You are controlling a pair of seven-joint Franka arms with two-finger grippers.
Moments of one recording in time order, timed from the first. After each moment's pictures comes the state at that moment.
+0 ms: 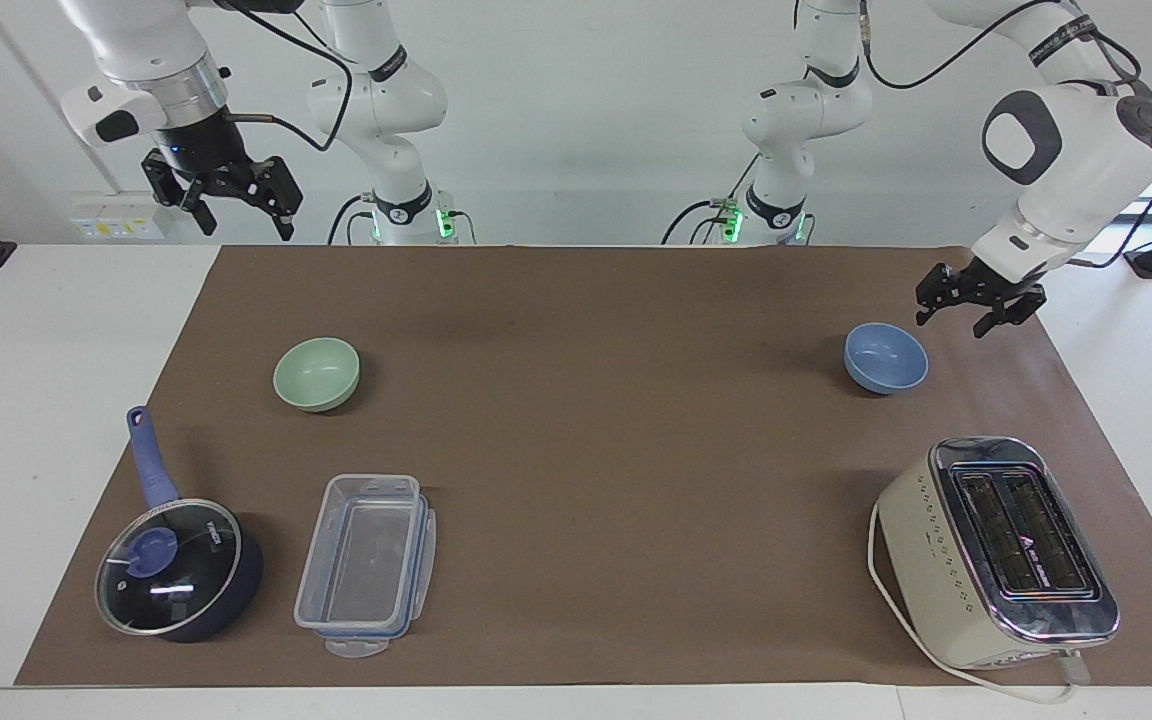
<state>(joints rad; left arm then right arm) 0.21 -0.09 -0.06 -2.07 -0.09 1.95 0.48 0.11 -0.09 -0.14 -1.58 -0.03 1.49 0.07</state>
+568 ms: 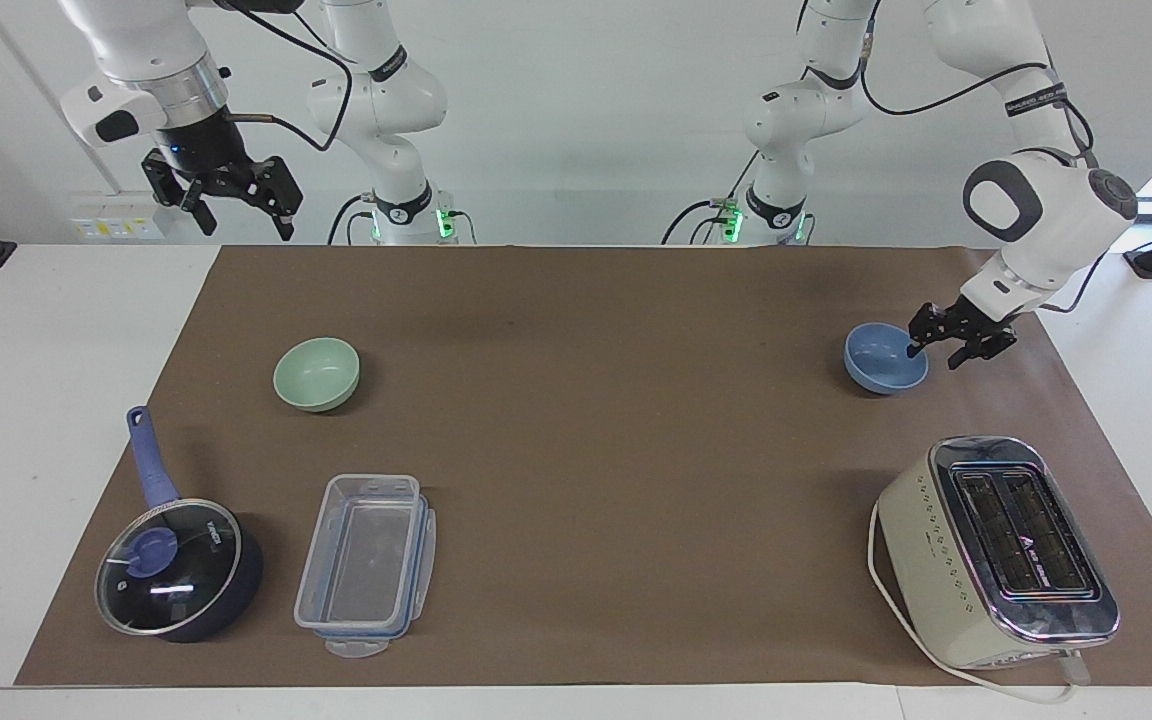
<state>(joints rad) 0.32 0.00 -0.05 -2.26 -0.20 2.21 0.66 0.11 -0.09 -0.14 -1.58 -0.03 1.49 0.07</state>
